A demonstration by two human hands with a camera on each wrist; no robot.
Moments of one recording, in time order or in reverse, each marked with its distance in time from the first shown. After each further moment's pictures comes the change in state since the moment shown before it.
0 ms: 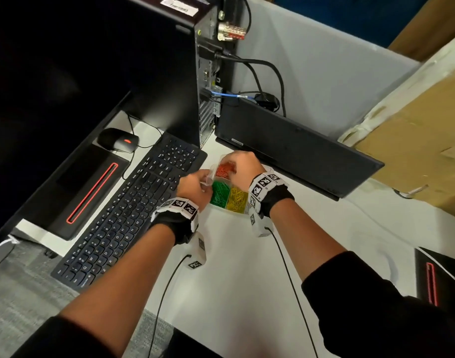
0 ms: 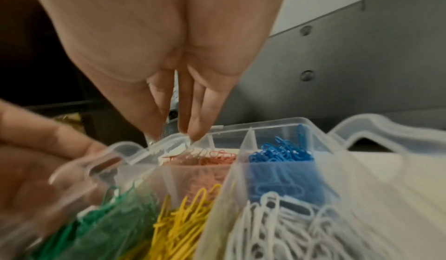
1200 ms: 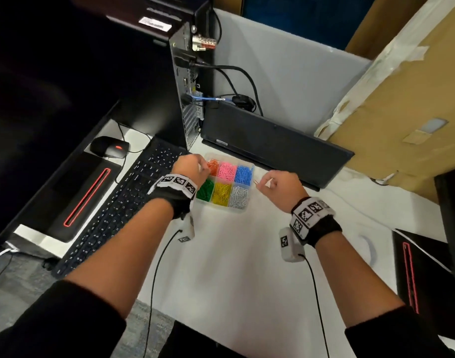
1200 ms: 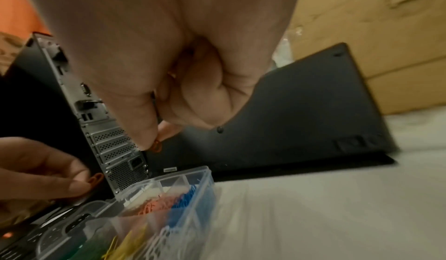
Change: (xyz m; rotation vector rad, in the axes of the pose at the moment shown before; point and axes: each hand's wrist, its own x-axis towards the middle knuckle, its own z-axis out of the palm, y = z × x) left_hand 0.005 0.060 -0.029 0.266 -0.007 0.044; right_hand -0.106 0.063 -0.051 0.090 0.104 0.242
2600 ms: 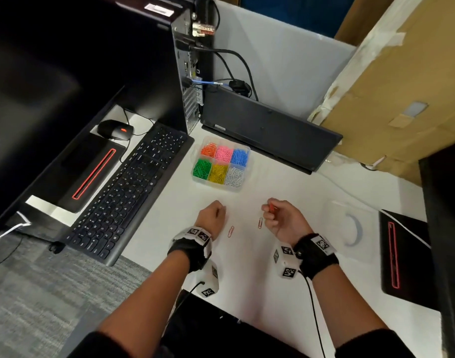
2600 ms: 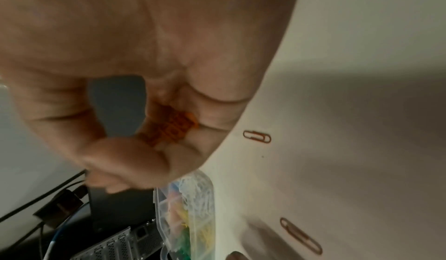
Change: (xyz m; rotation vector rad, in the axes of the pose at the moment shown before) left_hand -0.144 -0.009 0.116 -0.444 -0.206 -0.118; right_hand -0.108 0.049 0.043 1.722 -0.305 0.614
